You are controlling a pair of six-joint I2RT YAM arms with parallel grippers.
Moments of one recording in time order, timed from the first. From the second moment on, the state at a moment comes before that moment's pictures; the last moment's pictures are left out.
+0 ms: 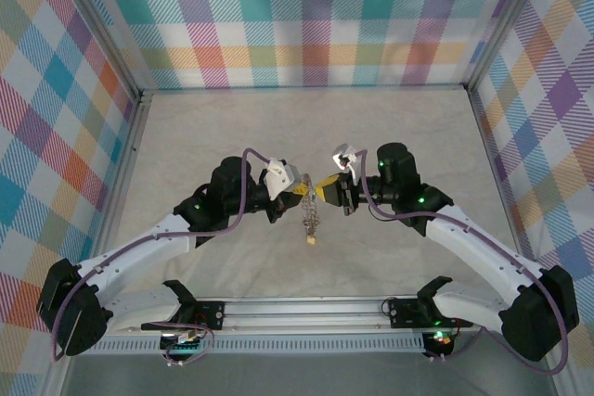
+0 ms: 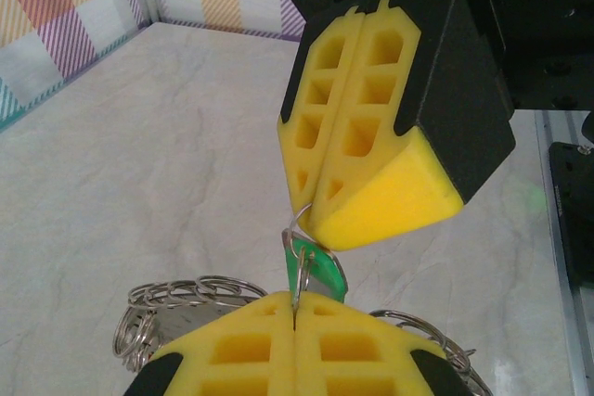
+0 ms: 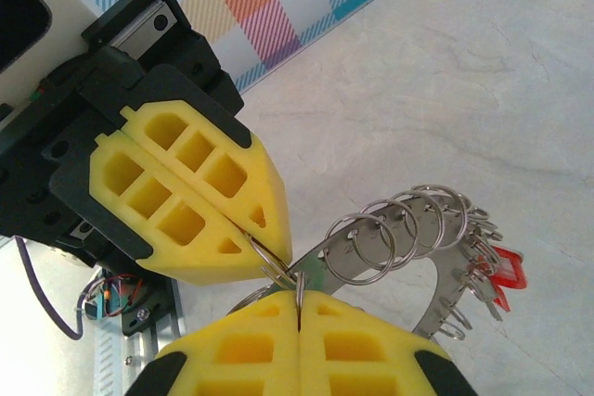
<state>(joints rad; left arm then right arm) -0.73 1.12 0.78 -0.02 0.41 0.20 0.60 1.09 0.80 -0.16 -0.68 0.15</state>
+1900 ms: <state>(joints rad) -0.73 1.11 0.78 -0.01 0.36 0.18 0.62 1.16 0.85 -0.13 -0.69 0.30</state>
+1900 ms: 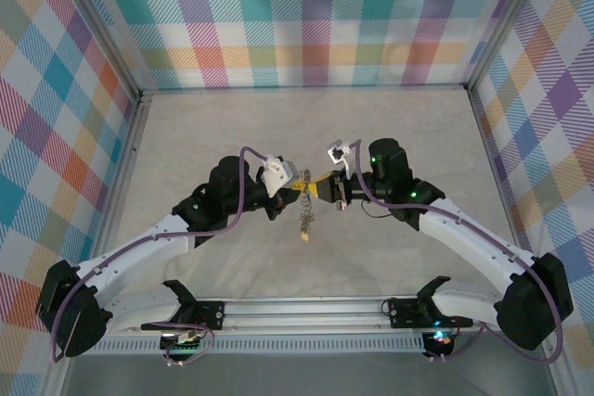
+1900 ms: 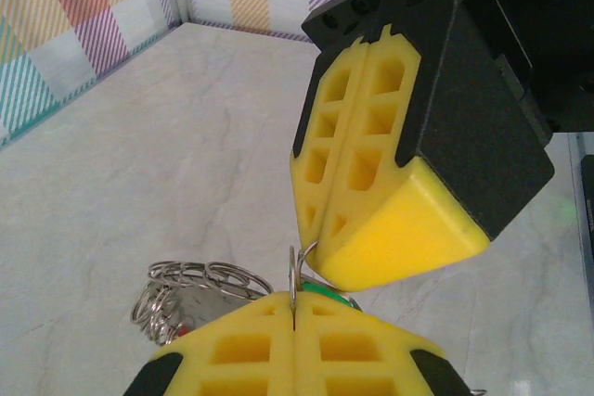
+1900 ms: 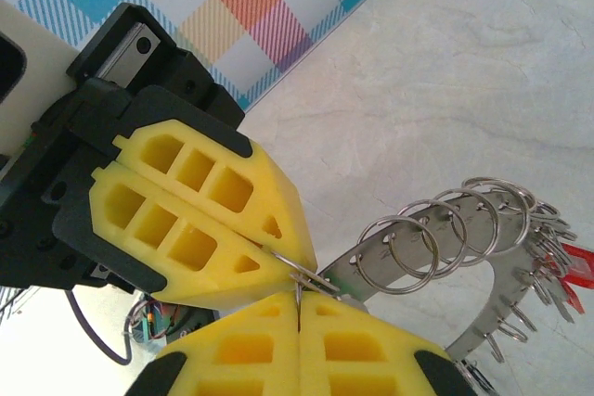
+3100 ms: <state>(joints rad) -0.73 1.07 0.76 -0.02 0.36 0.20 0.63 1.18 0.87 -0.21 -0.65 0.29</state>
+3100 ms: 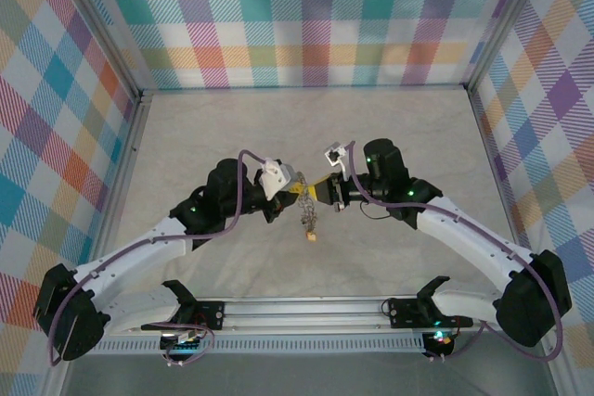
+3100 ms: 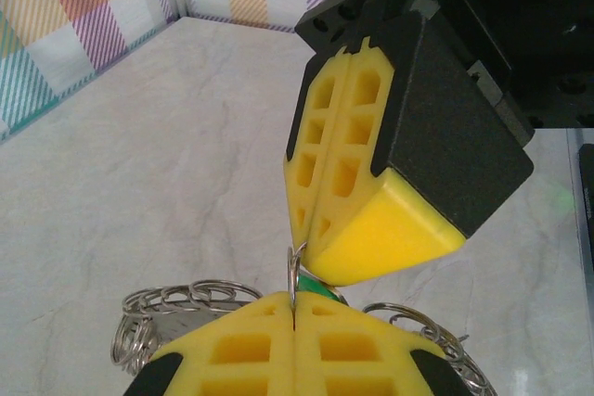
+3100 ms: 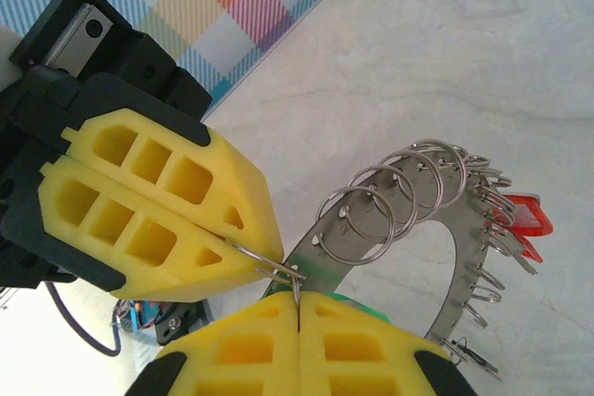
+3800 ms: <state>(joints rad) -0.73 0.99 0.71 0.05 0.45 0.23 0.63 1.04 0.87 -0.29 -0.65 -0.01</state>
